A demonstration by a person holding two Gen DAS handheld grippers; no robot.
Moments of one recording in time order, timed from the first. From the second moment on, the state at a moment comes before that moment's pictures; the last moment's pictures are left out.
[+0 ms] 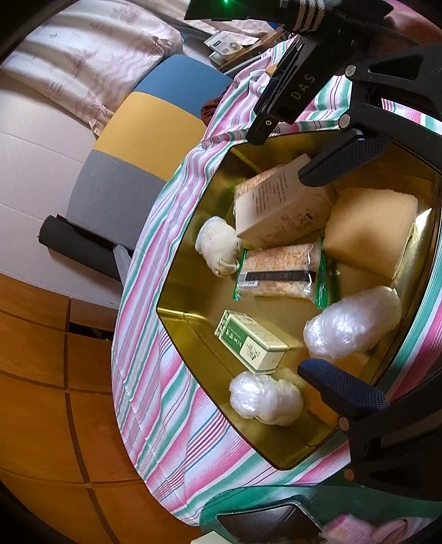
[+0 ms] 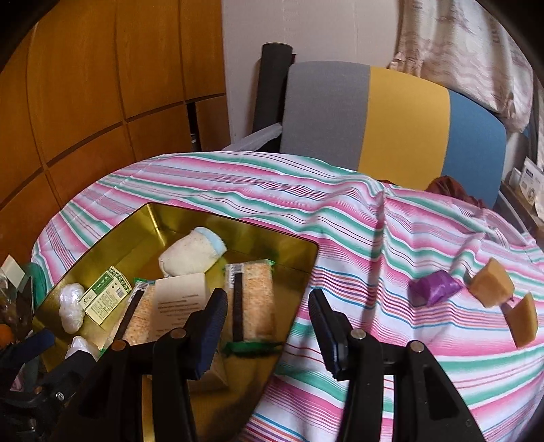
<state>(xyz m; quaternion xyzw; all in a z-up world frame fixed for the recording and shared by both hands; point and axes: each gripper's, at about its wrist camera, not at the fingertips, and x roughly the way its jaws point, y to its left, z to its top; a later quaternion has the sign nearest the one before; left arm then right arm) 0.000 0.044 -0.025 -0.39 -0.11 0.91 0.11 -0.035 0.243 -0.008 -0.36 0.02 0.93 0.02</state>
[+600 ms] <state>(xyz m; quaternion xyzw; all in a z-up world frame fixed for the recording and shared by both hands) 0.031 0.098 -0.022 -0.39 -0.04 0.91 0.17 0.017 0.315 -0.031 -0.38 0.08 0.92 0.07</state>
